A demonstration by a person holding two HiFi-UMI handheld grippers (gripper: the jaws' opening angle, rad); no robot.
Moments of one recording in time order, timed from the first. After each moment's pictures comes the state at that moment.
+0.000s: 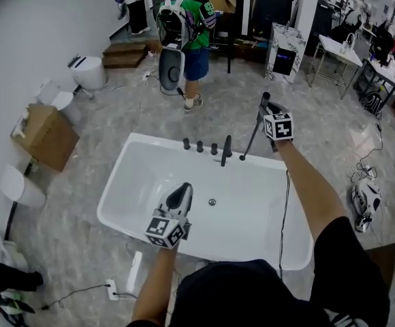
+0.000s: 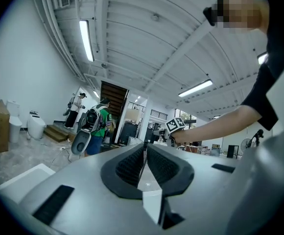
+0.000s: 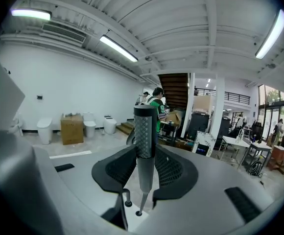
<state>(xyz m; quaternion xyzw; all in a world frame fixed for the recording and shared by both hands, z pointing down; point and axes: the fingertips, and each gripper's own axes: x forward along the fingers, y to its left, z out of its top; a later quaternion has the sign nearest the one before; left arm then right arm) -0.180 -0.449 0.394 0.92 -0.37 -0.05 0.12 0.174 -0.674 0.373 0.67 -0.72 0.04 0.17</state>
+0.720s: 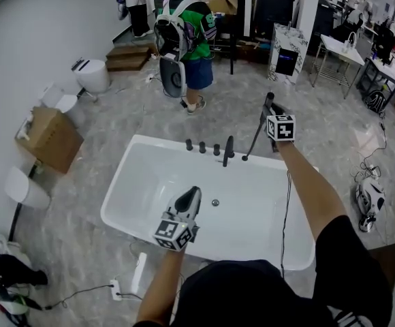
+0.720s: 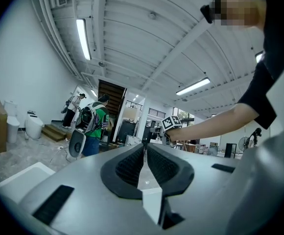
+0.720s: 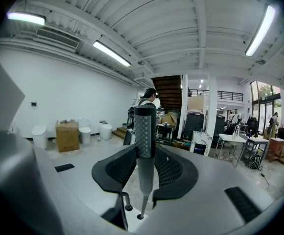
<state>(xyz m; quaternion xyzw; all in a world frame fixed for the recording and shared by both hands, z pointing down) -0.158 -0.429 0.398 0.93 -0.36 -0.04 0.12 0.189 -0.667 0.370 0.69 -0.71 0.05 0.13</state>
